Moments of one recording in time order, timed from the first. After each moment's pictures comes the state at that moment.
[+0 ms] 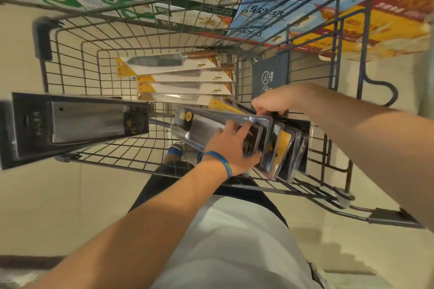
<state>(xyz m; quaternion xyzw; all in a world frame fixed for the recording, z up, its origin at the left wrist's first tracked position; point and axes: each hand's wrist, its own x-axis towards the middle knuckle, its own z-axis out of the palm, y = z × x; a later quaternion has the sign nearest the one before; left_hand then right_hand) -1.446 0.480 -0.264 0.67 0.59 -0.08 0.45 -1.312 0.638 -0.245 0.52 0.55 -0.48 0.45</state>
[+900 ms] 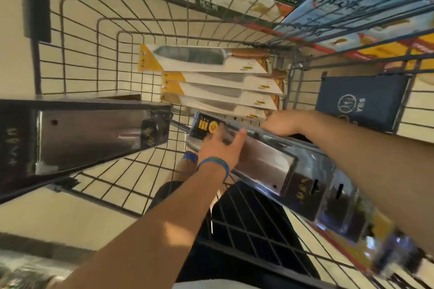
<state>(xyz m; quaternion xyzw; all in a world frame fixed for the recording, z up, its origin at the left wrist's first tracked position) -1.543 0.497 -0.392 0.22 0.76 -0.06 0.61 -1.391 0.631 -0.437 0.52 0.53 -0.50 0.45</state>
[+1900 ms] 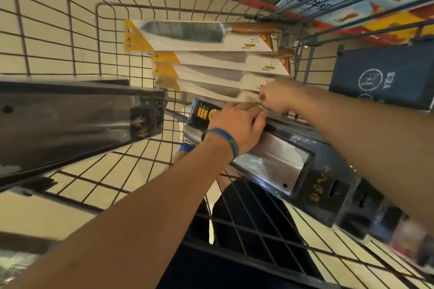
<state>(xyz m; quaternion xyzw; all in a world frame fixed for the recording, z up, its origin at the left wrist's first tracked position) -1.540 0.520 -0.421 0.61 0.62 -0.03 0.50 -1.416 0.633 -0.462 0.38 0.72 -0.29 0.51</state>
